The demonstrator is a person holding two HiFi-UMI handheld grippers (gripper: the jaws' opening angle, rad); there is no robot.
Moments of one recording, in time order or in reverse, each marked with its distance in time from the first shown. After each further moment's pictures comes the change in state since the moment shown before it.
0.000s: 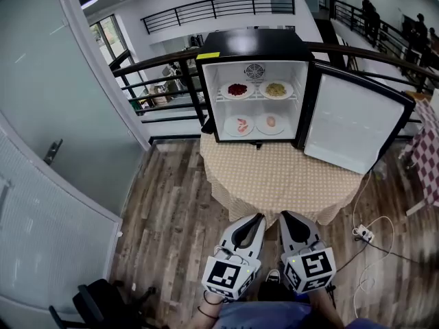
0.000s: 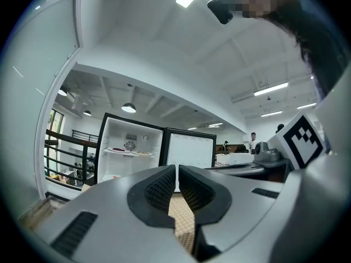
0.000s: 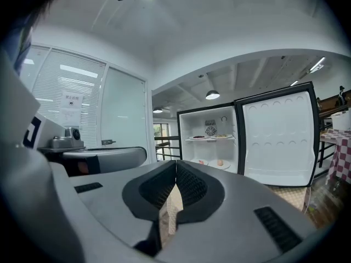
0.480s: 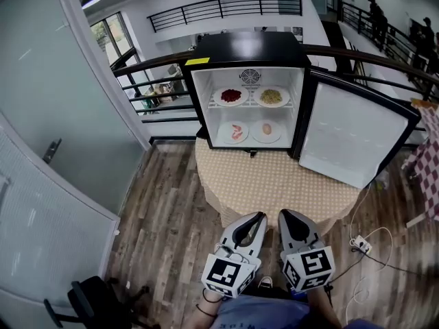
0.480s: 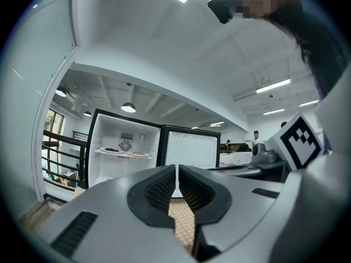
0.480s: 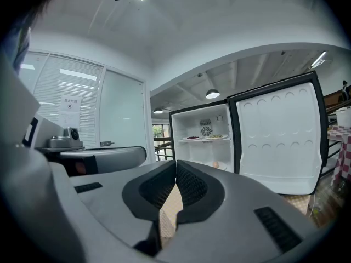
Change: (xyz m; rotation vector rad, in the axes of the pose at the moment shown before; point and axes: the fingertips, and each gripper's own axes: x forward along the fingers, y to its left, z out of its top) left arm 0.075 -0.011 0.000 0.016 -0.001 0.011; right arm 0.026 -0.070 0.008 0.016 -0.005 0.027
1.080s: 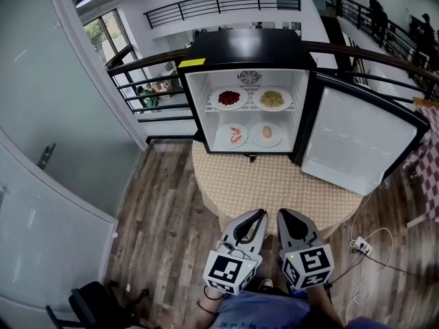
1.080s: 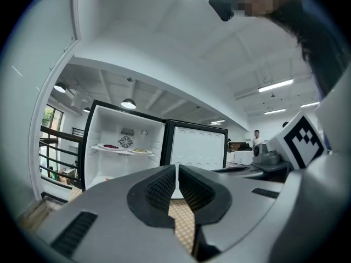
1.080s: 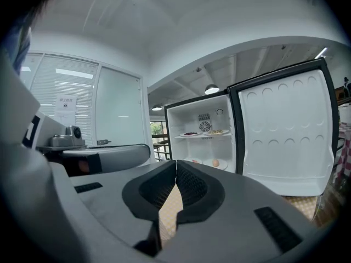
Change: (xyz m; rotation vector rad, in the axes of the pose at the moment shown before) left arm 0.044 0.034 -0.011 -0.013 0.036 0.000; right arm 0.048 -0.022 -0.004 0.021 0.040 0.002
